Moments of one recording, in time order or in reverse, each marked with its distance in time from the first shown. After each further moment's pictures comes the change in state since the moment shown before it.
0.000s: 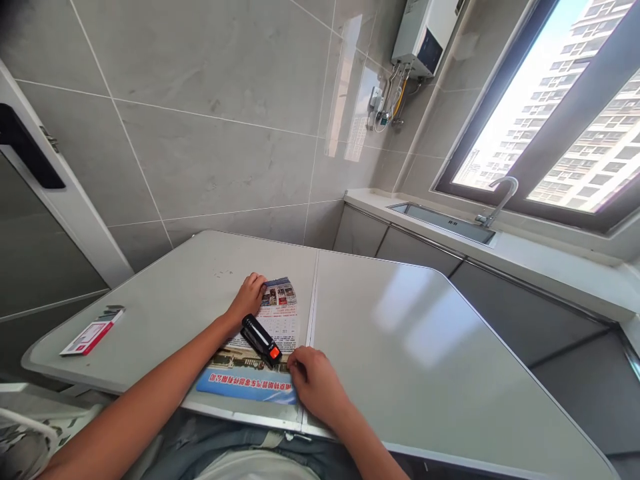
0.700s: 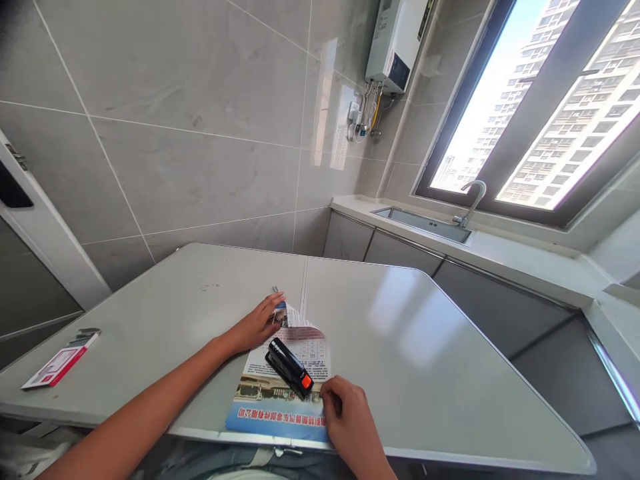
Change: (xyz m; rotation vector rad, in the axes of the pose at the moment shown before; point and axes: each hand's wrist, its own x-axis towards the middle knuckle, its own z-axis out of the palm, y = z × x) left_hand -0.021 0.049 0.003 -0.323 -0.252 0.385; right_hand -0.070 0.032 -0.028 -0.078 0.236 0.232
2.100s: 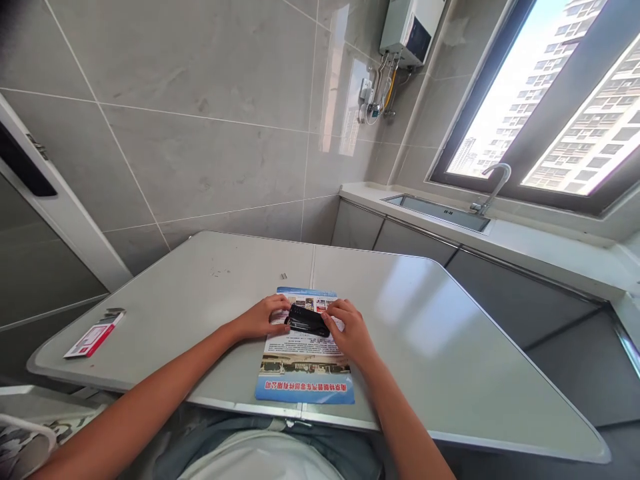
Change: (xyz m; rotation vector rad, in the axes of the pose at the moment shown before) left_hand -0.004 0.020 -0.015 -0.223 -0.139 -0.006; right_hand 0.103 -0.007 -0.026 0.022 0.113 -0.378
